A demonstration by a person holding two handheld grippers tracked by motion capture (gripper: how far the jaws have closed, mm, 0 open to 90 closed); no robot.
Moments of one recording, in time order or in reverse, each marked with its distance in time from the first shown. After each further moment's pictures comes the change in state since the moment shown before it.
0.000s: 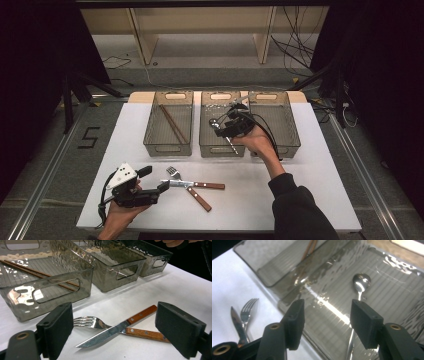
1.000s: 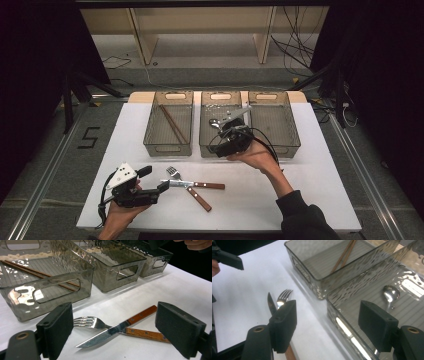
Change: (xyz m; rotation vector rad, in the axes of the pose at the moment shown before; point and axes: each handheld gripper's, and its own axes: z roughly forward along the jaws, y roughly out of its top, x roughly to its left) left arm 0.001 0.000 -0.001 -0.001 0.000 0.000; right arm 0.052 -0.021 -0.025 -0.061 0.084 -0.170
